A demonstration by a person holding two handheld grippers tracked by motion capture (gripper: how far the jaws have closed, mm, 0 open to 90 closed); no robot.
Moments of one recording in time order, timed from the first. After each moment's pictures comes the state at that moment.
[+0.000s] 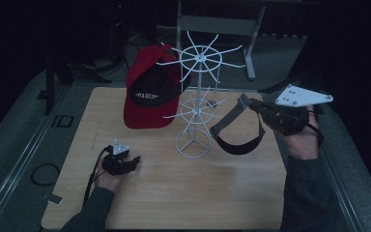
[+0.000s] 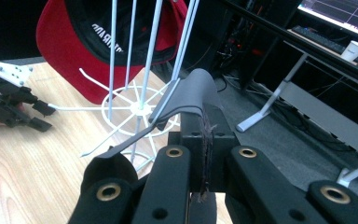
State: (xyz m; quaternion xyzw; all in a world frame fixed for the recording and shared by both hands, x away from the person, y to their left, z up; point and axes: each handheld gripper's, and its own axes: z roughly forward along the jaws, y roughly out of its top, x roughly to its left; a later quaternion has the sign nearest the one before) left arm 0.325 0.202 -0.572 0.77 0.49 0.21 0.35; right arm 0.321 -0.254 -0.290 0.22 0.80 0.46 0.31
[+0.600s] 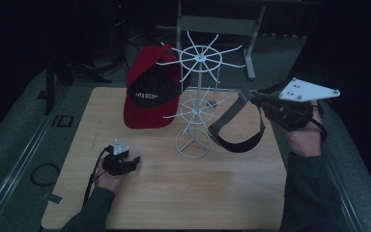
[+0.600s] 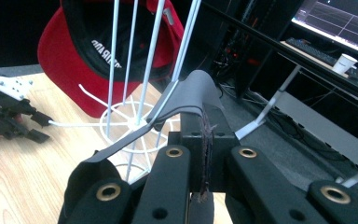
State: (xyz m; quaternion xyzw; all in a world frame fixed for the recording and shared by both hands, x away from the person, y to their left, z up) left arm 0.325 0.202 -0.572 0.77 0.49 0.21 0.35; right arm 0.319 -0.252 -0.273 0.22 0.79 0.47 0.32
